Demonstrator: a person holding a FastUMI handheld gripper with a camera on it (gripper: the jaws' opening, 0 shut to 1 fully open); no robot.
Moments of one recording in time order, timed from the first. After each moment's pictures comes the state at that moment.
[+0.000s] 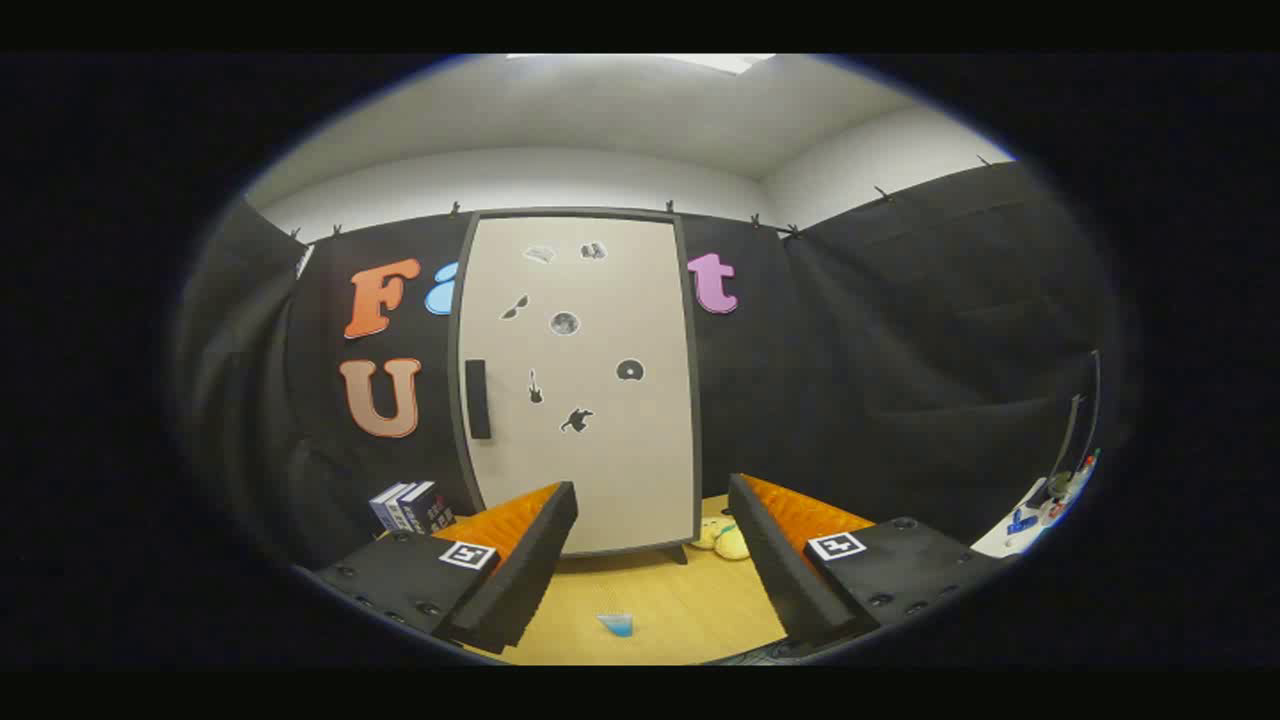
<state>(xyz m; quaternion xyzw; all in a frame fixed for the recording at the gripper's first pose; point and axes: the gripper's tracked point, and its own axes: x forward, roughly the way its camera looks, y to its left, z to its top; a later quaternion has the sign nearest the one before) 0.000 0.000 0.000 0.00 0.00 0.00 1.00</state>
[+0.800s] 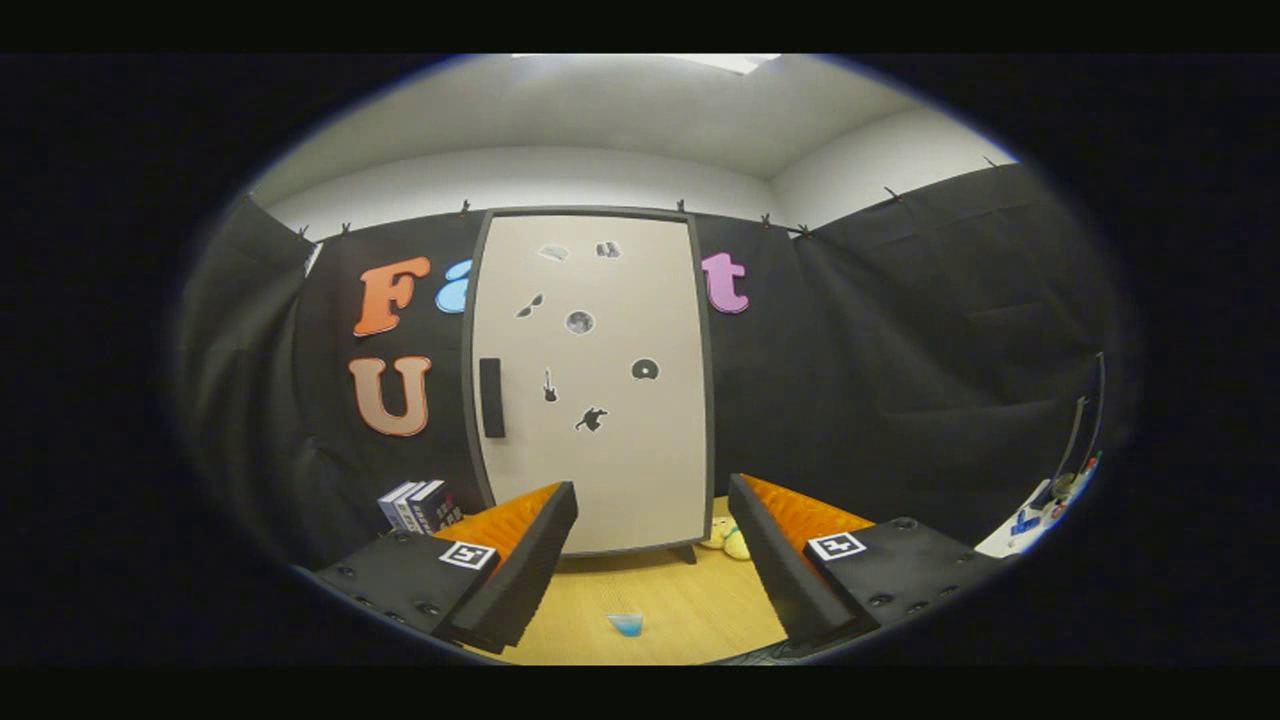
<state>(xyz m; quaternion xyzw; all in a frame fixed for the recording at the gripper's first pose) 0.007 0.022 -0.002 -0.01 0.00 0.02 1.00</state>
